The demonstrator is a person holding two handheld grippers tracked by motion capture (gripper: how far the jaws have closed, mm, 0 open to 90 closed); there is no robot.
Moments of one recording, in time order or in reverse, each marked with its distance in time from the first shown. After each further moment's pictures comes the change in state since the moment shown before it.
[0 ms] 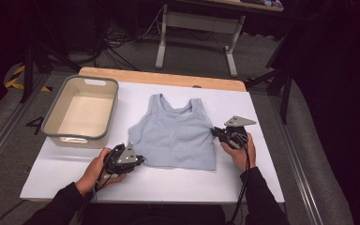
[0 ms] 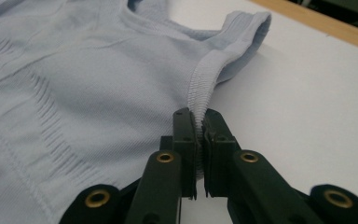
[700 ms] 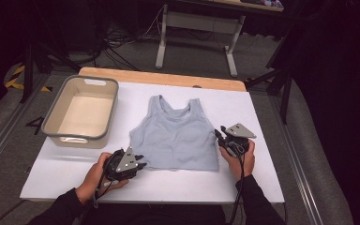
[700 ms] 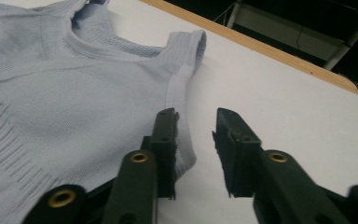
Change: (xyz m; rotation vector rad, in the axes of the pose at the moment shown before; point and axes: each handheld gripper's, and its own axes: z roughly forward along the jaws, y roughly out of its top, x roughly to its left) left arm -0.017 0.000 -0.016 -0.094 0.067 -0.015; right arm 0.025 -0.013 -0.014 -0.092 -0.266 0.022
